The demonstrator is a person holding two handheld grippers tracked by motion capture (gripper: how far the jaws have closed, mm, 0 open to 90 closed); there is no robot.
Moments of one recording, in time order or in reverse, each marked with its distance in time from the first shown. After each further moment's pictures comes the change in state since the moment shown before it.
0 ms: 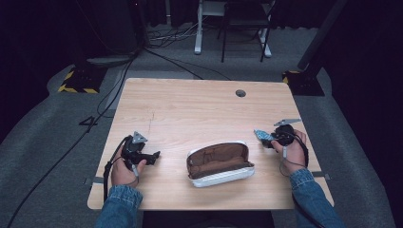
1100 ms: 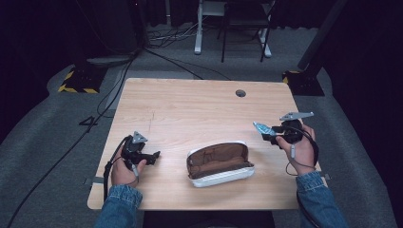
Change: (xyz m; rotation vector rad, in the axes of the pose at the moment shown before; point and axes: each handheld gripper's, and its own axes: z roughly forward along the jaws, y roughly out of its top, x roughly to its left) left arm 0.000 0.000 0.000 0.002 0.001 0.002; right arm 0.031 0.030 -0.068 -0.106 0.077 -0.034
